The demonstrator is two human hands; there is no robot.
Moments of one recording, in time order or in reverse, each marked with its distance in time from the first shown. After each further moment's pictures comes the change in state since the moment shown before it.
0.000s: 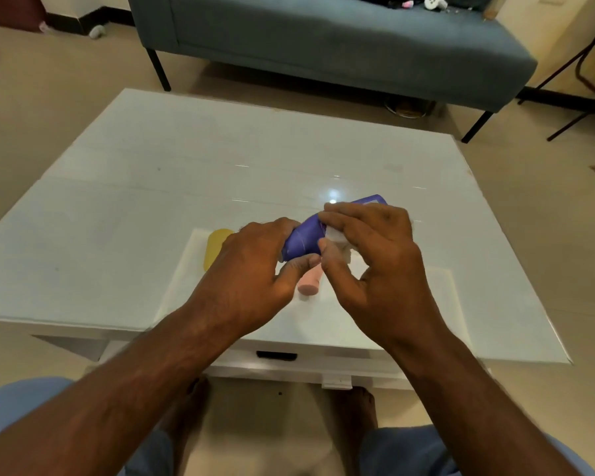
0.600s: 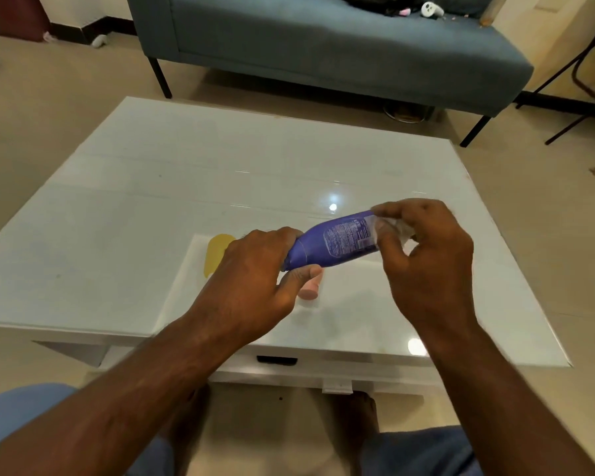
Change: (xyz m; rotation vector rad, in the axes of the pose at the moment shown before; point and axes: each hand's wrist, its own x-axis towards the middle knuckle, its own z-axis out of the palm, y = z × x) left_hand 0.000 0.000 -0.001 0.031 -0.028 0.041; right_hand 0.013 0.028 -0.027 -0.024 0.095 0.291
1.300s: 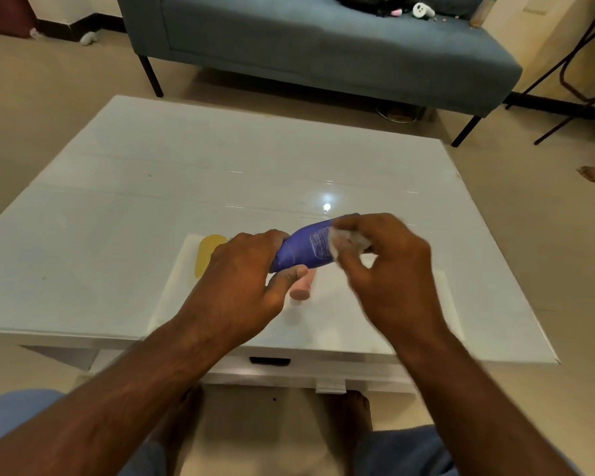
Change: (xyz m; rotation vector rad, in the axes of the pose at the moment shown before) left_hand -0.002 0.001 0.001 0.021 0.019 -0.045; right_hand -0.013 -0.015 0.011 0.130 -0.094 -0.023
